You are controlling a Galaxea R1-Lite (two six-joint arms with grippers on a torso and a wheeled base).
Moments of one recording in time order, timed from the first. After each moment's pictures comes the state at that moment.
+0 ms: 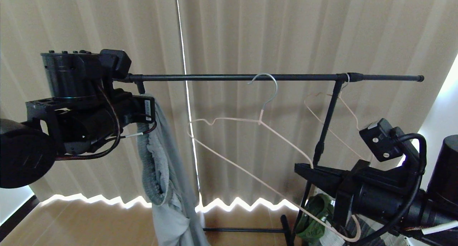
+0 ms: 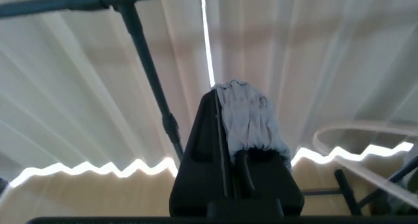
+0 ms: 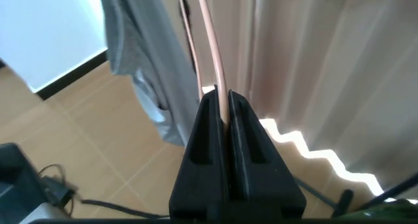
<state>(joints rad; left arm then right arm) -0.36 1.63 -0.97 -0.46 0.33 0.05 0.71 1.42 -0.46 -0.71 0.01 0.21</state>
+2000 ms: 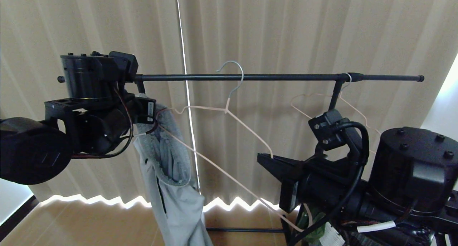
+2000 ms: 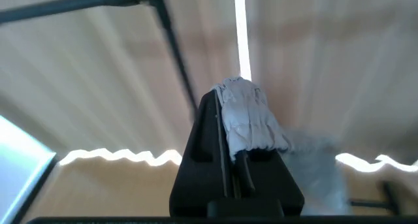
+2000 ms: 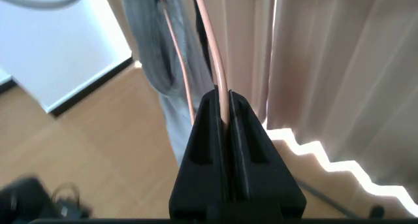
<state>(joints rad) -0.39 1.67 -1.00 -0.46 0.55 0.15 0.89 1.61 -0.63 -0.78 -0.20 0.28</state>
